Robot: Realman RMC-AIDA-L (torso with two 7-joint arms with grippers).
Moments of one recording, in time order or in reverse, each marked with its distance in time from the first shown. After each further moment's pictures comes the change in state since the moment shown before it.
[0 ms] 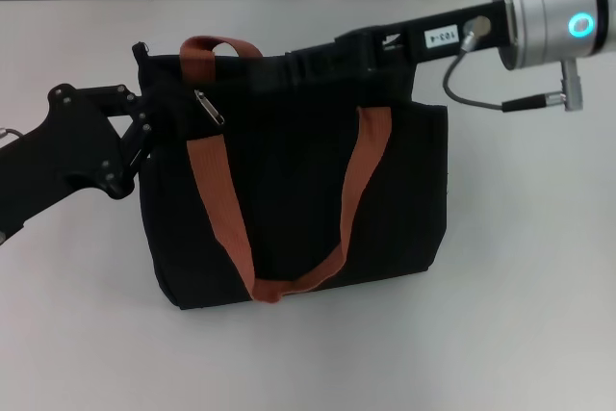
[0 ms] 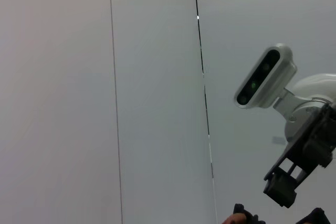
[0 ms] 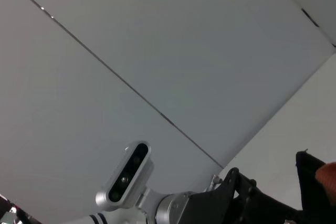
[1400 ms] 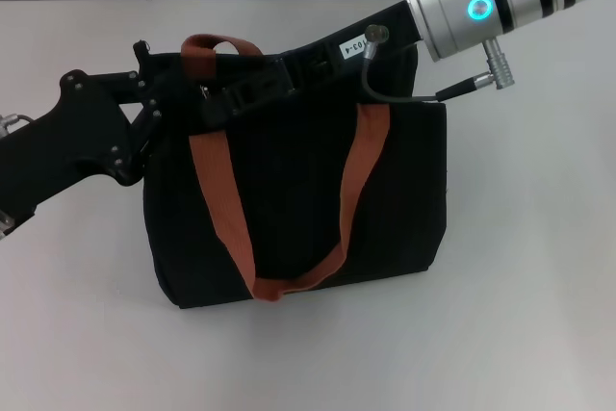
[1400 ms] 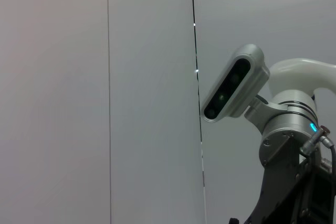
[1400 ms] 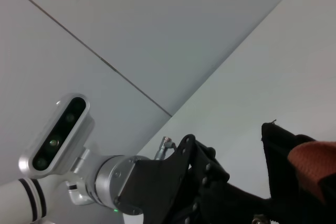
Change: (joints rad) left arm -0.031 0.000 0.001 -0.001 0.001 0.003 -0.051; right arm 0.138 0.016 -0.138 0.005 -0.132 0.149 0.137
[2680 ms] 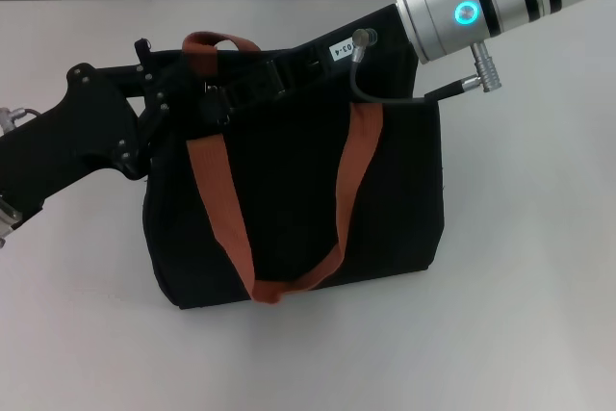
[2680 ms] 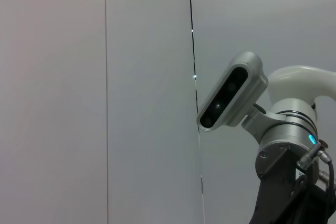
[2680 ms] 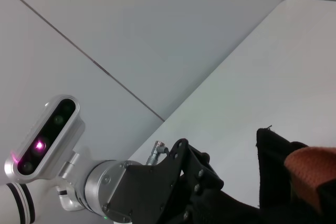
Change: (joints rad) left arm -0.012 -0.009 -0.001 0.000 -0.008 0.002 -0.001; right arm -0.015 0.001 -0.076 -0.008 0.055 0.060 -0.004
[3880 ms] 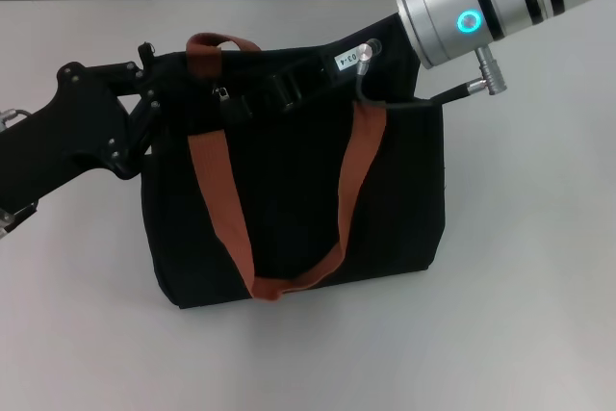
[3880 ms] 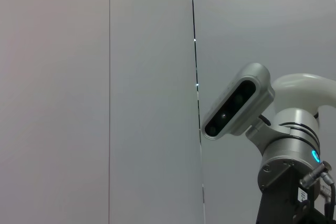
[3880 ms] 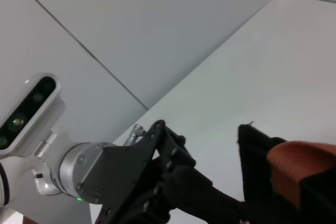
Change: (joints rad) left arm 0.009 0.000 -0.017 0.000 -0.006 0.026 -0.012; right arm -0.037 0.001 -0.073 -0.080 -0.009 0.022 -0.003
